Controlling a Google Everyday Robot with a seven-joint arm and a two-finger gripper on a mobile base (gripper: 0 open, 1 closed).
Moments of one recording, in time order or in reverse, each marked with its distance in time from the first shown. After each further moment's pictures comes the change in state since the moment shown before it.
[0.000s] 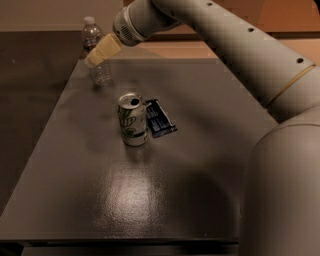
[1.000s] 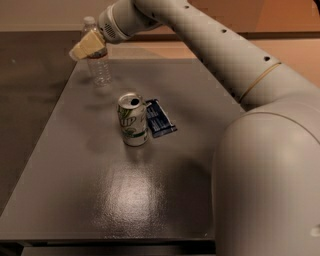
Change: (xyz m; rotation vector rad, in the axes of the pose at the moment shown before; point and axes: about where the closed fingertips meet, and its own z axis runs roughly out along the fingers) arm -0.025 -0.005 0.043 -0.009 -0.047 0.054
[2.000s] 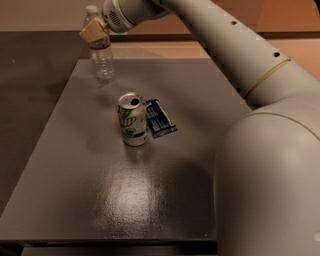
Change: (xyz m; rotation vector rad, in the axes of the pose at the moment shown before) arm -0.019 -0.007 -0.026 0.003 -0.021 0.010
